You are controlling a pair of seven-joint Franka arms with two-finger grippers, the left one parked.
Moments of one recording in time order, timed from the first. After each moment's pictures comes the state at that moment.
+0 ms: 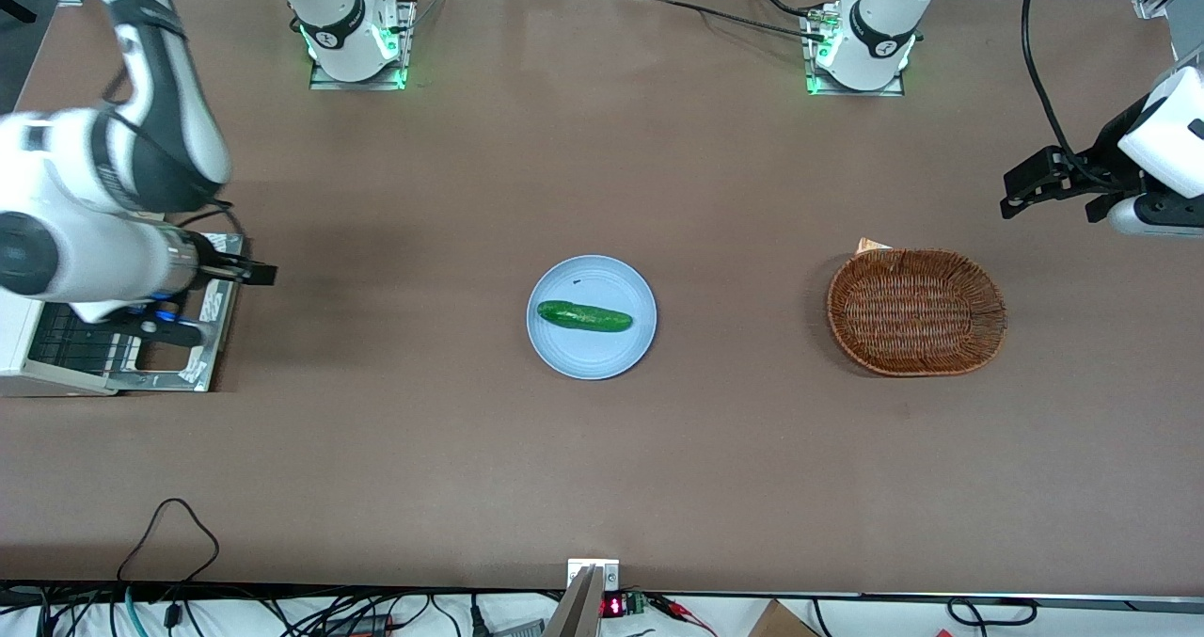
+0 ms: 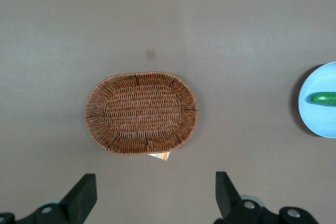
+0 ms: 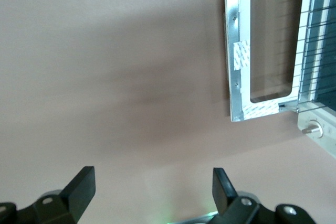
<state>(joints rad) -0.09 0.36 0.16 -1.52 -0.09 1.54 0.31</state>
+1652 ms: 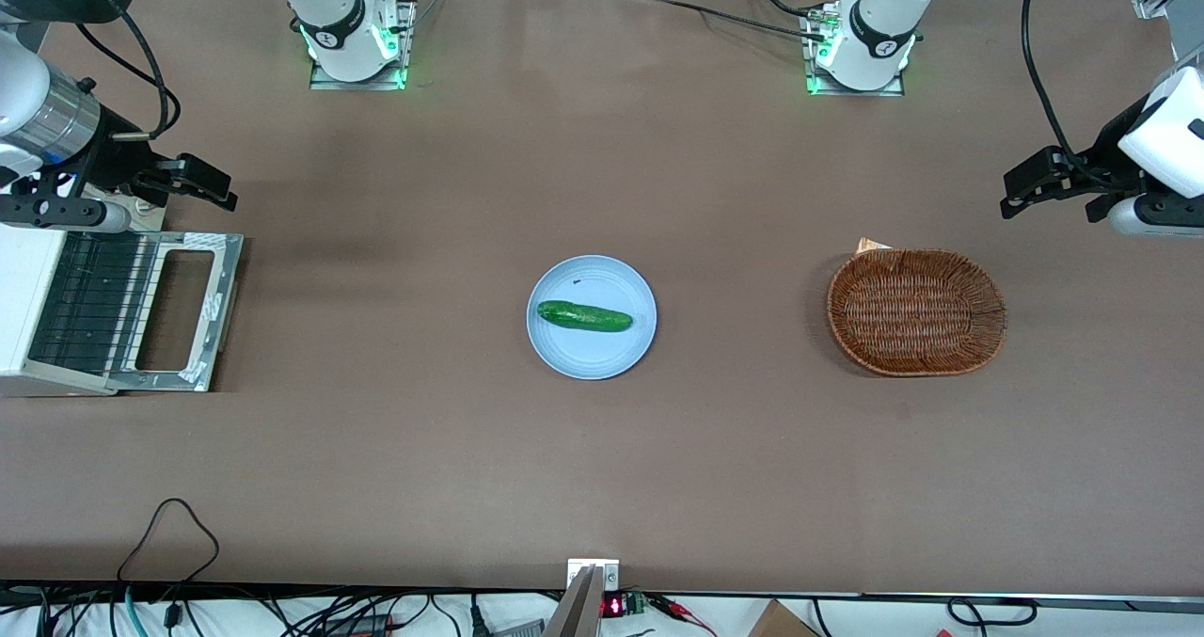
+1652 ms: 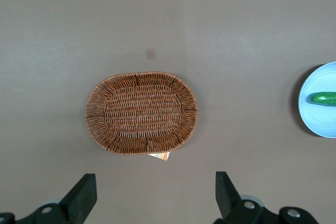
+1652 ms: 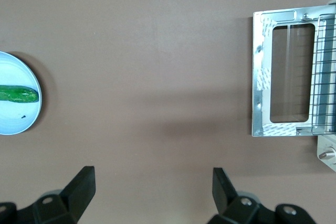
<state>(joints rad) 0.01 -0.03 0.04 -1.79 0.08 1.71 0.11</state>
